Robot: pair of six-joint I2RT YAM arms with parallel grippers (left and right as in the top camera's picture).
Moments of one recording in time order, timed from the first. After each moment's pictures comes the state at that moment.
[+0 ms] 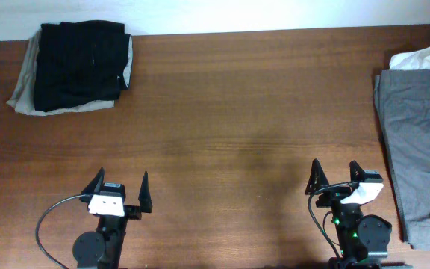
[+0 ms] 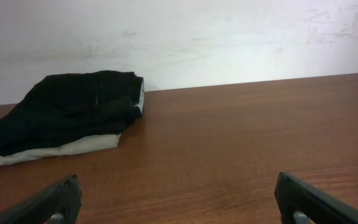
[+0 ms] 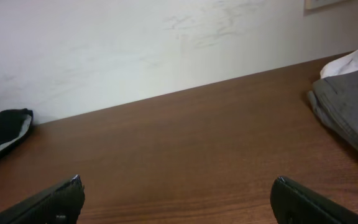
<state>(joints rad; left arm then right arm) 0.01 0.01 0.02 -0.07 0.13 0.04 -0.05 0.01 0.01 -0.07 -0.07 0.25</state>
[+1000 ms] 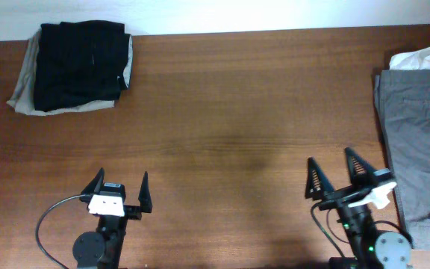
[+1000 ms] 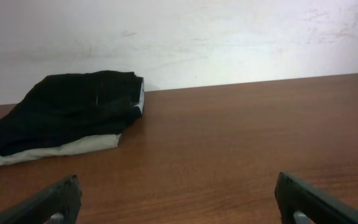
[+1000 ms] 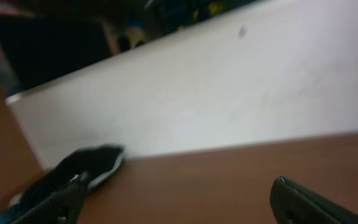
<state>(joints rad) 0.01 0.01 0.02 -0.07 0.13 0.04 -0.05 0.09 0.19 0.08 -0.29 0.34</state>
